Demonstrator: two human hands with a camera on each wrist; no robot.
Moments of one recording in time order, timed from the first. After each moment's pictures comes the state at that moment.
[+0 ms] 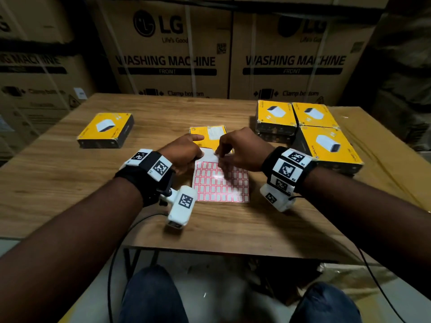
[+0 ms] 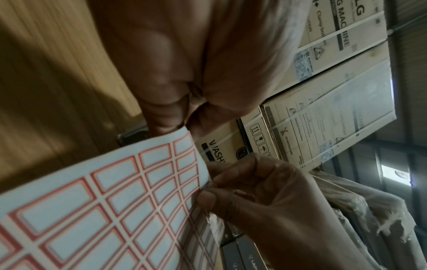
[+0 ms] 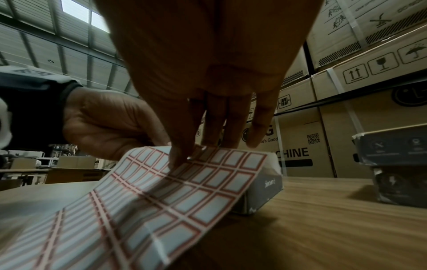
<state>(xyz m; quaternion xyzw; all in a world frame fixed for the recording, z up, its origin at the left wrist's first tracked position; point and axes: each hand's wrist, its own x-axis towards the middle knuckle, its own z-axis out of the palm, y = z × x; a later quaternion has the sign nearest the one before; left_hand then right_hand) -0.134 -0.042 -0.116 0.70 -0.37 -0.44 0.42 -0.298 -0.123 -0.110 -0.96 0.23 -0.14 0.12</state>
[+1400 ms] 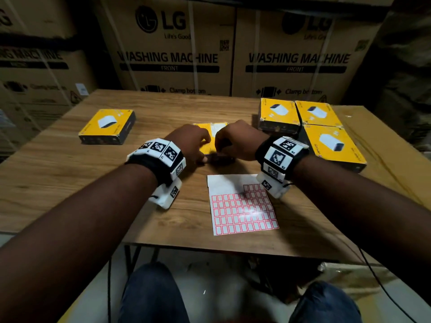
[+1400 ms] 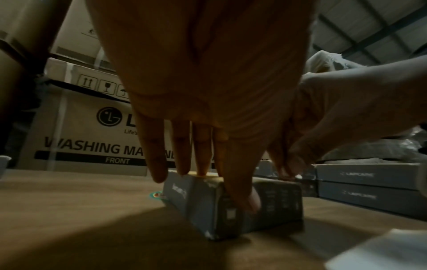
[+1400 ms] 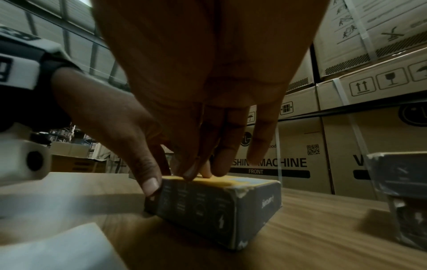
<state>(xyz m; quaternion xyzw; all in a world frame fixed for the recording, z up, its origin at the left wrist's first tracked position) -0.116 -0.065 -0.111 0.75 -0.66 -0.04 0.03 -0.281 -0.130 -0.096 -0.96 0.26 -0.06 0.09</state>
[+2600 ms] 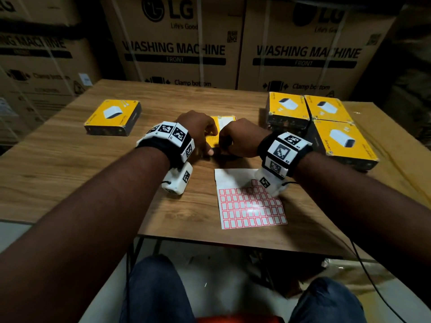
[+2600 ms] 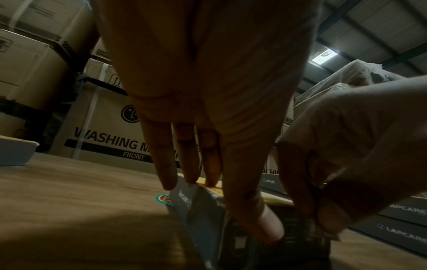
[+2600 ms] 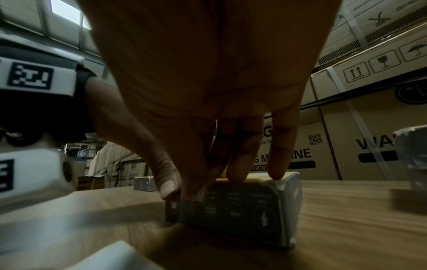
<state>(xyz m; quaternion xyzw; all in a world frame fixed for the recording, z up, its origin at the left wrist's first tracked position) -0.104 -0.073 -0.106 0.76 -0.65 -0.08 0.07 -0.265 -0.122 -0.101 -0.96 0.27 -0.01 0.08</state>
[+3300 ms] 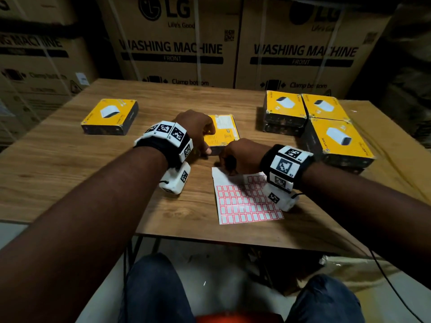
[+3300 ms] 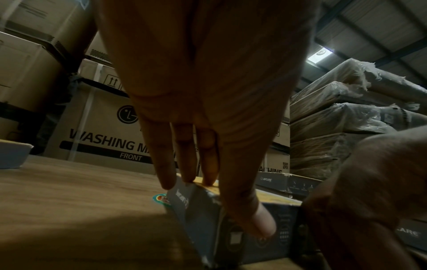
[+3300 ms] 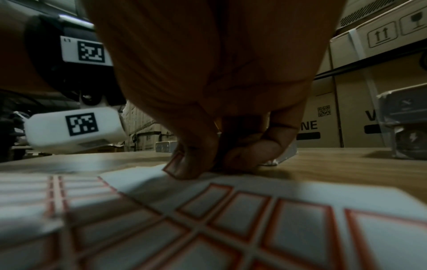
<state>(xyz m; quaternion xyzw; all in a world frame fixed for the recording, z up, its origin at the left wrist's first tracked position) -0.105 -0.075 -0.106 0.76 -0.65 -0.07 0.05 -0.286 -0.101 -0.123 -0.96 0.26 0.05 0.13</state>
